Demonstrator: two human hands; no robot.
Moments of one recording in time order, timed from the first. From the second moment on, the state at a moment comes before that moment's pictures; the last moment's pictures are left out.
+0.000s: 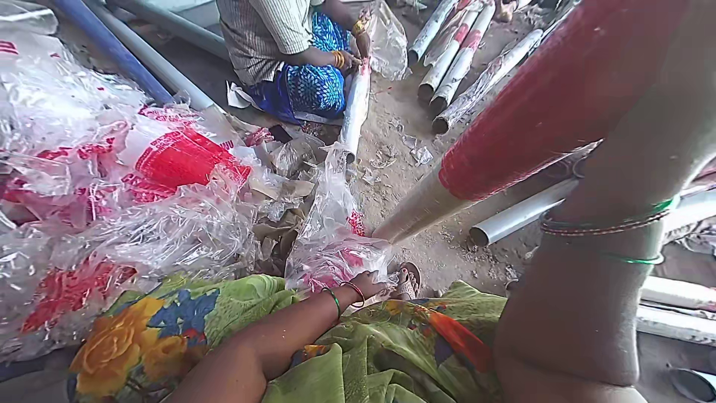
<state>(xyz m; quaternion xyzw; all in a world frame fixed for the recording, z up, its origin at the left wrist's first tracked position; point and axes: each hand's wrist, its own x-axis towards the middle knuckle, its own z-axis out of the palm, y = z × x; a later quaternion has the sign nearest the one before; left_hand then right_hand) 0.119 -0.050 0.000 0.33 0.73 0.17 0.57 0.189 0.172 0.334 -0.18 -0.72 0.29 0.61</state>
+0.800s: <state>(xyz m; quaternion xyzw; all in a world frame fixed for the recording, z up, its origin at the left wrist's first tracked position) 0.094 -0.084 0.085 0.48 0.77 0.13 0.40 0.184 0.152 0.336 -0.13 -0.70 0.31 0.63</state>
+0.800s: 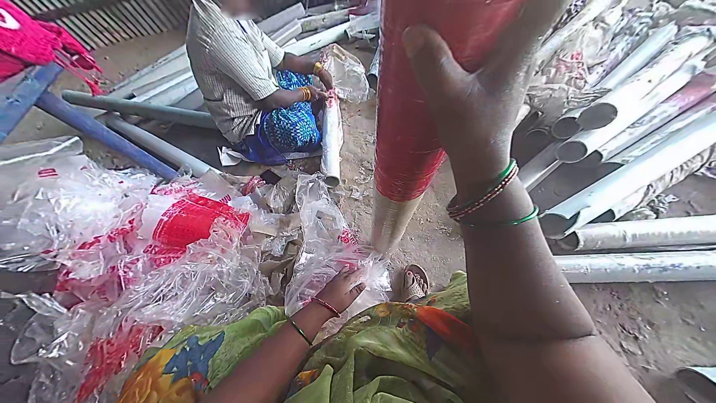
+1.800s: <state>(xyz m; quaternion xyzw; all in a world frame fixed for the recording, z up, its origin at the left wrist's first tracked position) 0.109 0.050 -0.009 0.36 0.85 -0.11 0.37 0.215 0.123 0.321 -0.08 -0.69 0.31 0.65</state>
